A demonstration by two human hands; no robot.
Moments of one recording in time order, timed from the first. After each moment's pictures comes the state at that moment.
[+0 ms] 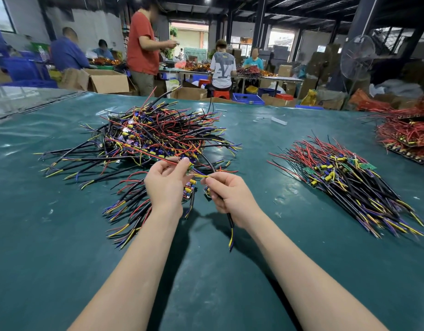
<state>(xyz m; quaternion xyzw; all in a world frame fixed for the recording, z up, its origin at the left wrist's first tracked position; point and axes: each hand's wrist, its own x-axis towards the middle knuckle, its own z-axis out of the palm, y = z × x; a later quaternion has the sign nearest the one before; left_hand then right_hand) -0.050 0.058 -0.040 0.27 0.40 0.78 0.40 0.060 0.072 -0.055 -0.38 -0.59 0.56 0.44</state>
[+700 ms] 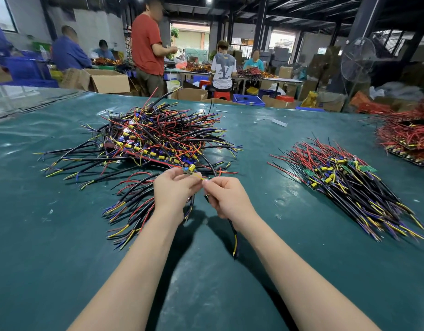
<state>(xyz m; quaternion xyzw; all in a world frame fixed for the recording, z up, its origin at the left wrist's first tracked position) -0.051 0.059 -0.049 0.31 0.47 0.70 0.43 0.054 0.066 -0.053 -0.45 -0.64 0.47 0.42</state>
